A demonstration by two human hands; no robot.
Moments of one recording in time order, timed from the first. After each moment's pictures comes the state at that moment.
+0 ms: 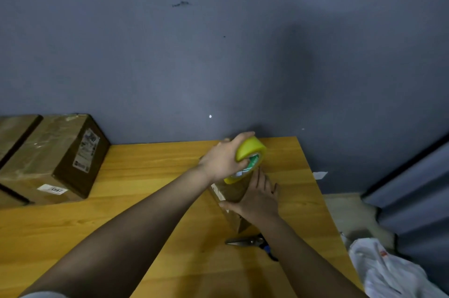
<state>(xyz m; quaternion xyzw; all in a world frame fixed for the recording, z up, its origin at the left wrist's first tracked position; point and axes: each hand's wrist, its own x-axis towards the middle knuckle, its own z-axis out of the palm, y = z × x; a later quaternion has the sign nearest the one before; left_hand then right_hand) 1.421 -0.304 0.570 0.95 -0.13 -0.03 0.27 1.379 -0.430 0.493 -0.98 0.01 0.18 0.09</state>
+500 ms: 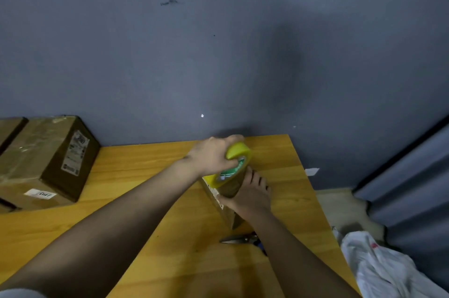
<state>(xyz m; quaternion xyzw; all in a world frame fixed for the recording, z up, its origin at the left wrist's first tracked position) 1.421 -0.299 0.595 0.97 -0.18 -0.04 0.14 1.378 -0.428 0.495 -0.98 0.03 0.14 0.11</state>
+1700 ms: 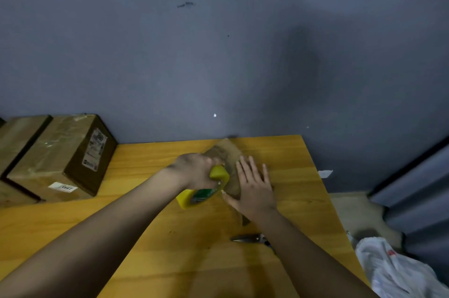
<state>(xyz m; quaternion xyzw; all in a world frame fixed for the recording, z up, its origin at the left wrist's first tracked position) 1.384 -0.253 0.600 0.97 -0.16 -0.17 -0.02 1.383 -0.419 0.477 -0.99 -0.14 0.02 0.05</state>
